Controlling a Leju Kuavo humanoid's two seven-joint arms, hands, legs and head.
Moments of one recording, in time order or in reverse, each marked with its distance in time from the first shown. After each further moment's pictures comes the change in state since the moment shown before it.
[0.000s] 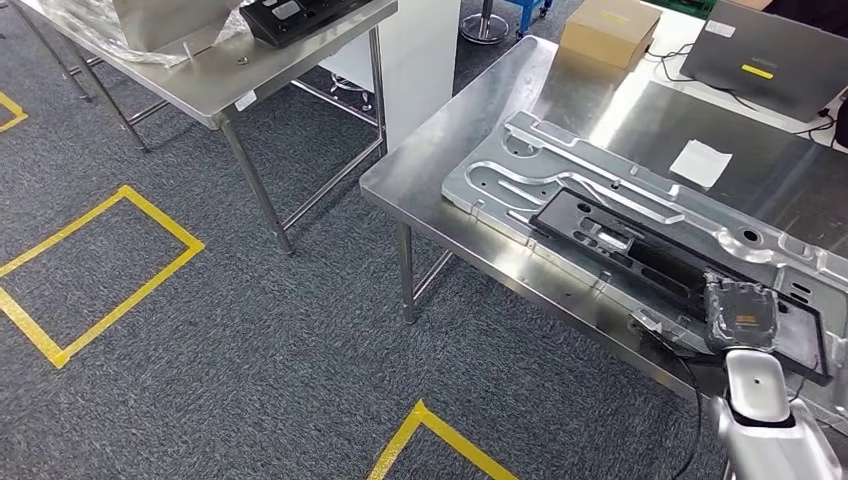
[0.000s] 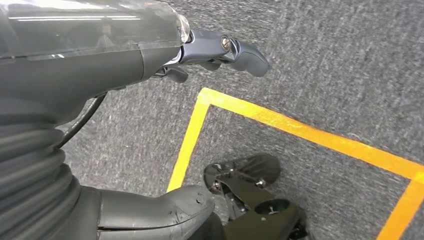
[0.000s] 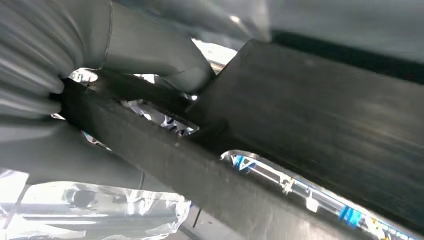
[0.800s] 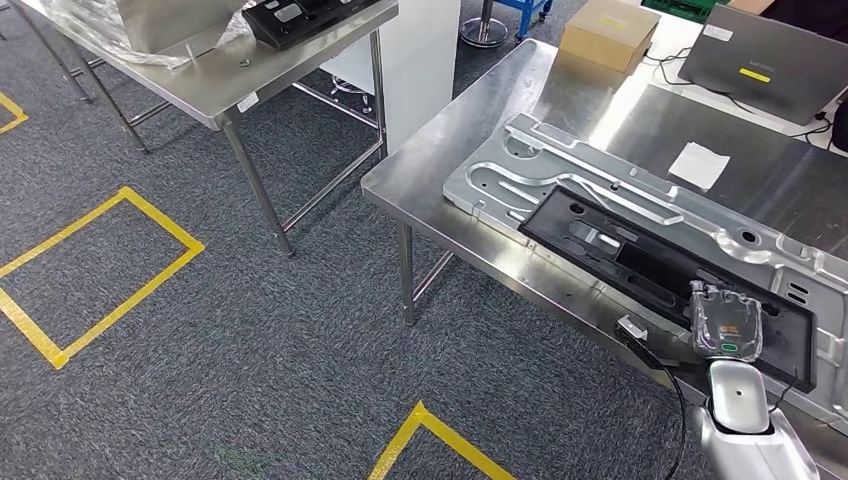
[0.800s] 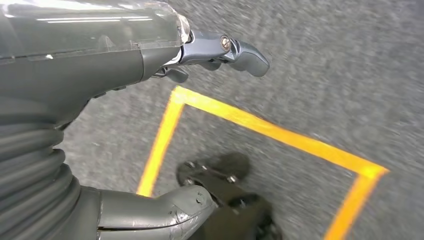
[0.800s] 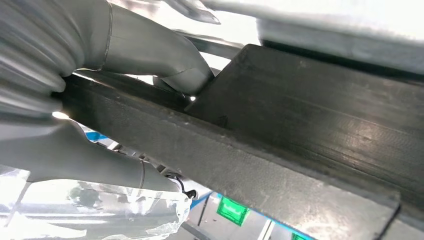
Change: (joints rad) left arm 0.008 0.001 0.011 0.000 0.039 -0.028 -0.127; right arm 0.028 0.040 0.013 0.062 0.000 -0.052 0.004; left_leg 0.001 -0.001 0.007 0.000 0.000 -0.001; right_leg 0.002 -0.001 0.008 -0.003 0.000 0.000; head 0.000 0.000
